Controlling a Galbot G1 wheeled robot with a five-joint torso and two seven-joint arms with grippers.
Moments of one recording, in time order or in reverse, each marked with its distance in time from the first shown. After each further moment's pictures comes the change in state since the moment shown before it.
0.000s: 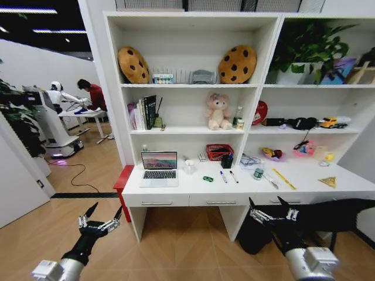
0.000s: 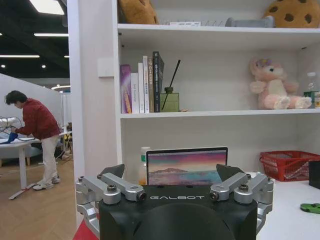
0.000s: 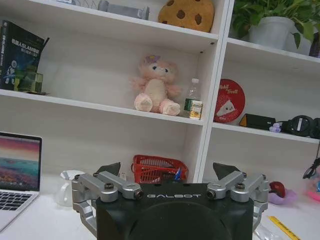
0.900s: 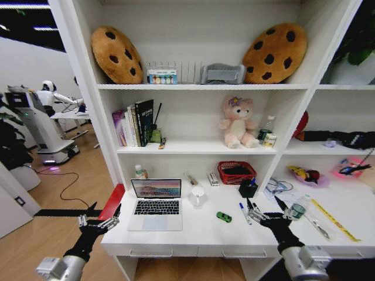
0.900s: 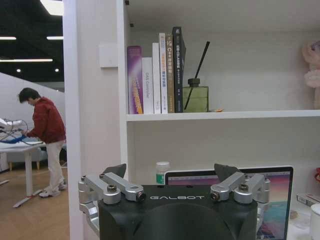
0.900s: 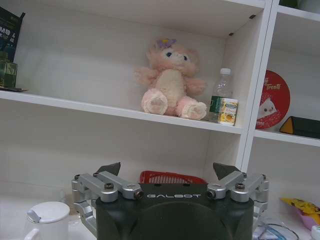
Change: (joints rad) left arm -0.066 0.006 0.015 0.038 0.018 0.007 -0.033; right arm 0.019 -0.003 -0.023 -0.027 -0.012 0.011 0.004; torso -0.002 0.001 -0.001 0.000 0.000
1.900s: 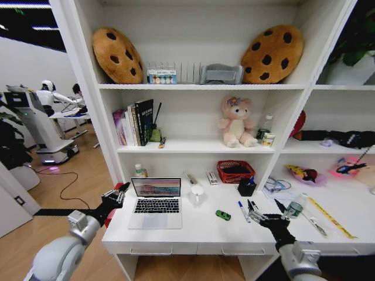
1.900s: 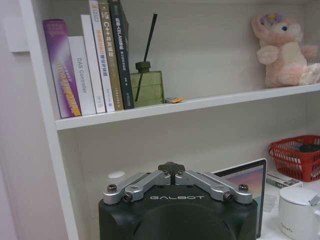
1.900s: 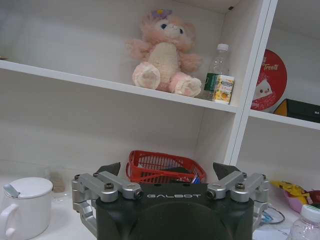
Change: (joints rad) left arm -0.351 0.457 0.238 0.130 -0.160 0.236 -0.124; right arm 0.042 -0.049 -0.012 -0.090 -0.018 -0.029 0.053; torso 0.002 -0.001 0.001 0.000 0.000
